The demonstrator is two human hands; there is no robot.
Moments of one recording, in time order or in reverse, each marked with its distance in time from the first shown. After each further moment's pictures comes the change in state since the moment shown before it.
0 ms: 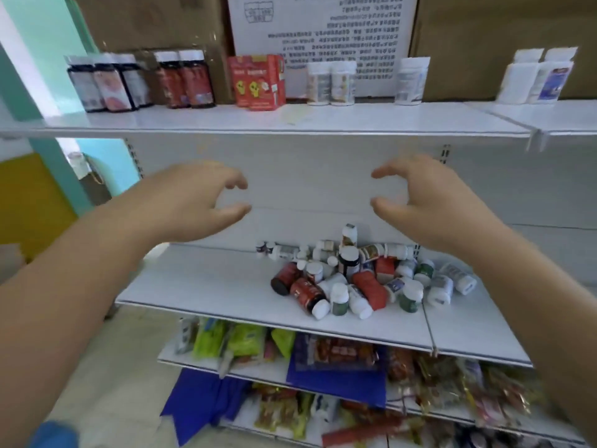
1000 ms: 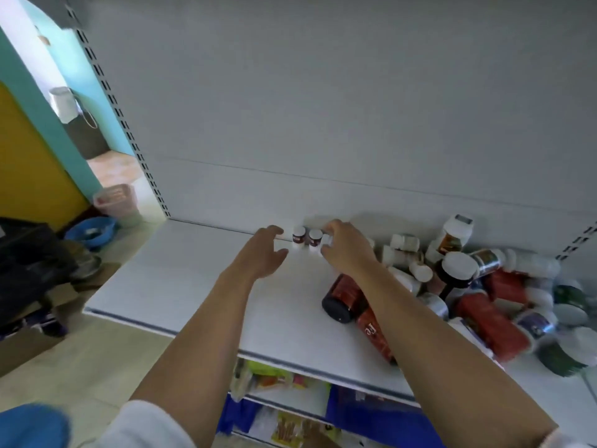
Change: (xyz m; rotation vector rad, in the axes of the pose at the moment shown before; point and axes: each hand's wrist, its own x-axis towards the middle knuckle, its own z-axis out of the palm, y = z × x) left_hand 0.162 -0.156 0.425 -0.684 -0.241 -0.446; right_hand 0.218 0.009 0.453 0.164 -0.334 0.225
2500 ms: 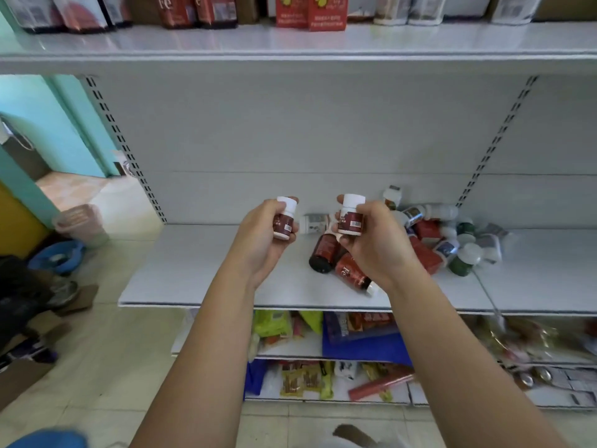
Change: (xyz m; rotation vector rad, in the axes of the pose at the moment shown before) left_hand -0.214 0.119 -0.124 -1.365 -0.147 -0.046; right_hand -0.227 -0.108 -0.125 1.668 0.183 0.213
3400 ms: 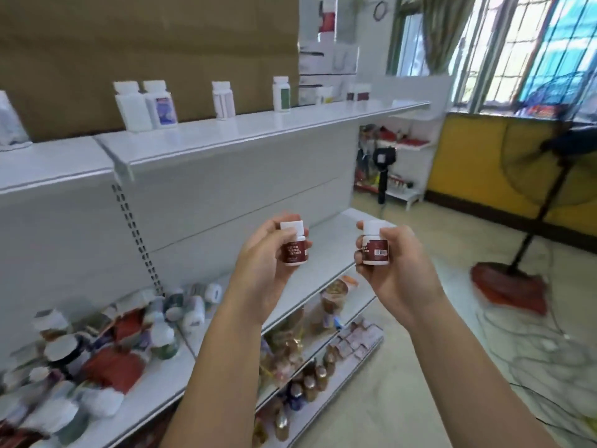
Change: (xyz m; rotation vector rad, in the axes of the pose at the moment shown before) left_hand -0.148 -0.175 0.530 -0.016 -0.765 -0.160; right_hand -0.282 -0.318 -0.389 0.068 0.575 -0.586
